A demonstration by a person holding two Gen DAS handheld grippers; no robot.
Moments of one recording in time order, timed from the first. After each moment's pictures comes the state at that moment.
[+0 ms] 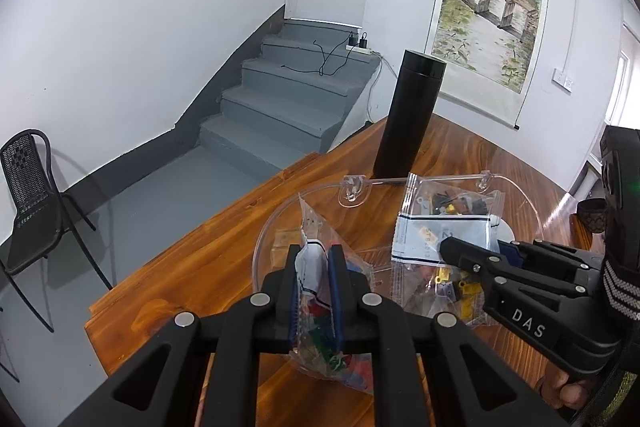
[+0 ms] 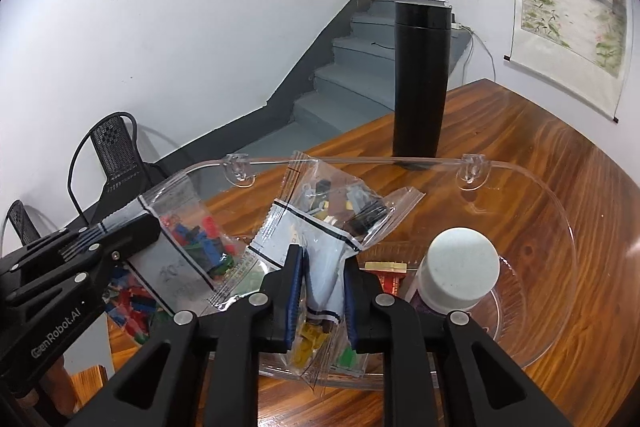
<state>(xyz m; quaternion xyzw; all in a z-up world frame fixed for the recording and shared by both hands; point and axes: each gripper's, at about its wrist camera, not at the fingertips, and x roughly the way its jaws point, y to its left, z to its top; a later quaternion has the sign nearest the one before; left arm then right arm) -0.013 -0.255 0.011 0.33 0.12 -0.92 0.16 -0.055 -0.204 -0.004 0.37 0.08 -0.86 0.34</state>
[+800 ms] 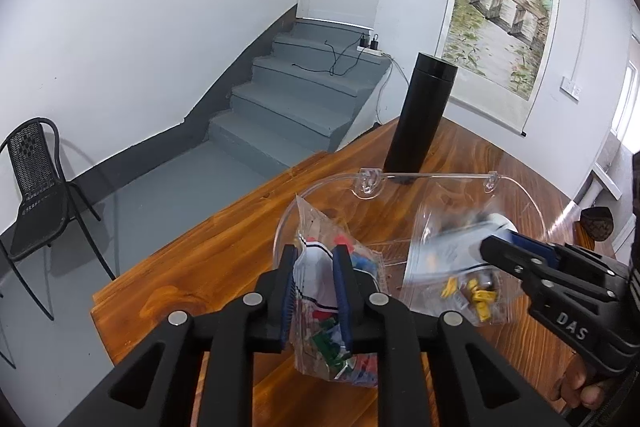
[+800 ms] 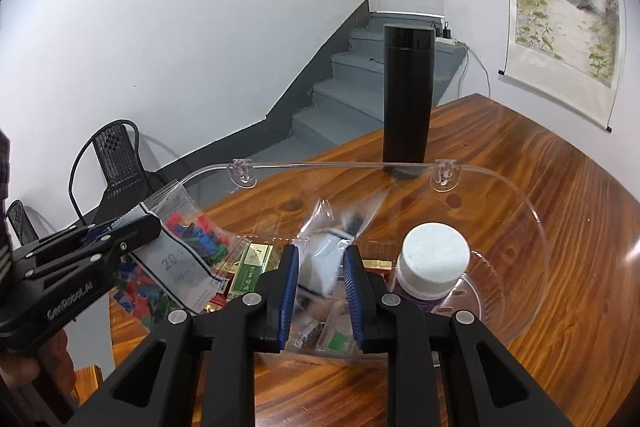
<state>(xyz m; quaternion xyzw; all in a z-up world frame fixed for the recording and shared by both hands) -0.003 -0.258 0.010 0.32 0.13 -0.92 0.18 -0.034 -0.181 0.007 0.34 0.08 -0.87 0.34</state>
